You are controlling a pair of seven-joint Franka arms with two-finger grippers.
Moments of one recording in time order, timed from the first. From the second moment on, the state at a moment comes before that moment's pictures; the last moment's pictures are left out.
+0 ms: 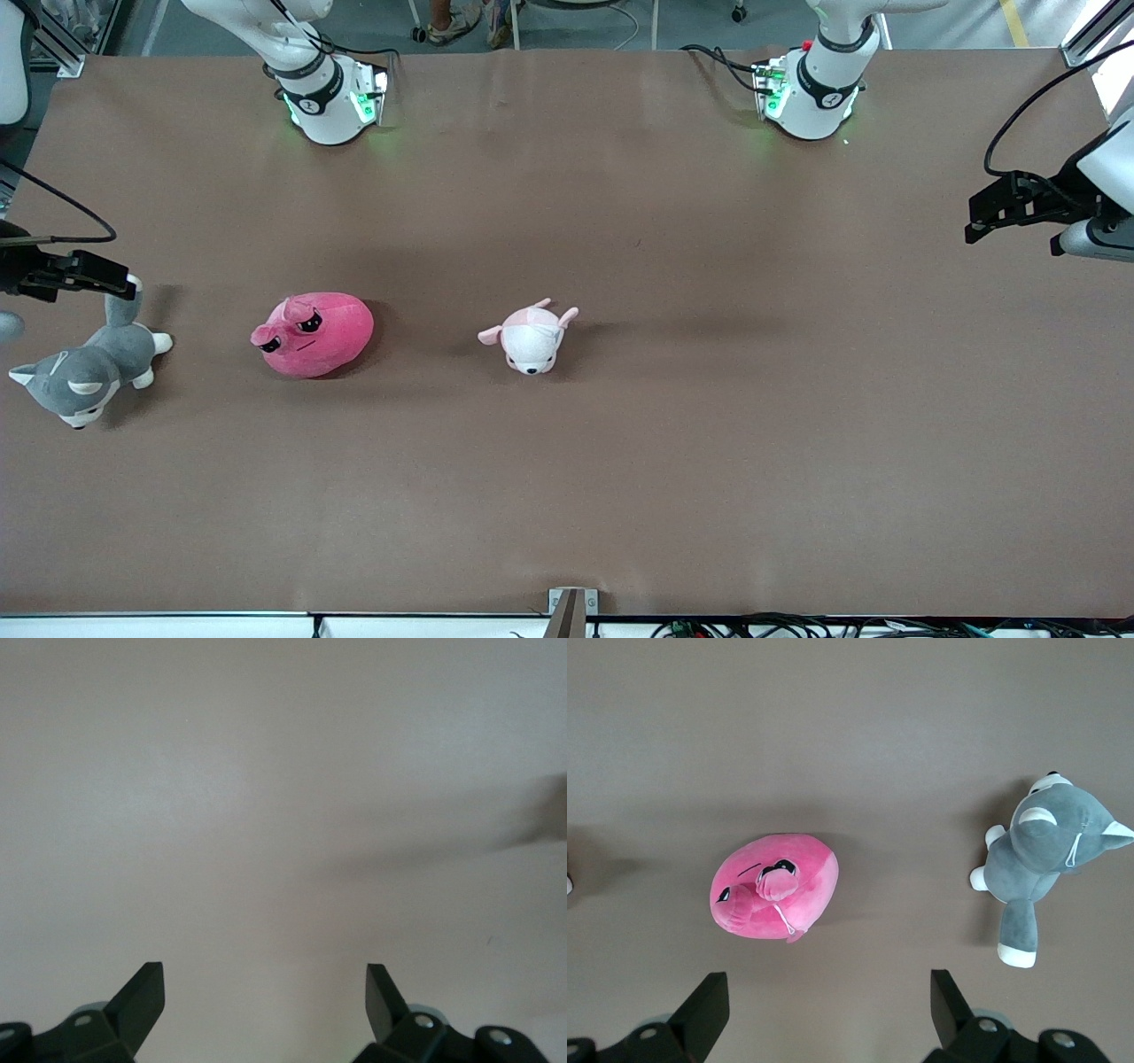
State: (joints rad) left arm -0.02 0.06 -0.05 -1.46 -0.01 1.52 0.11; right arm -0.04 0.22 -0.02 -1.37 -0.02 1.50 -0.08
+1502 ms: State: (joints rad) left arm -0.02 0.06 -0.06 -1.46 -0.01 1.52 0.00; right arm 0.01 -0.04 -0.02 -1.54 -0.02 1.41 -0.03
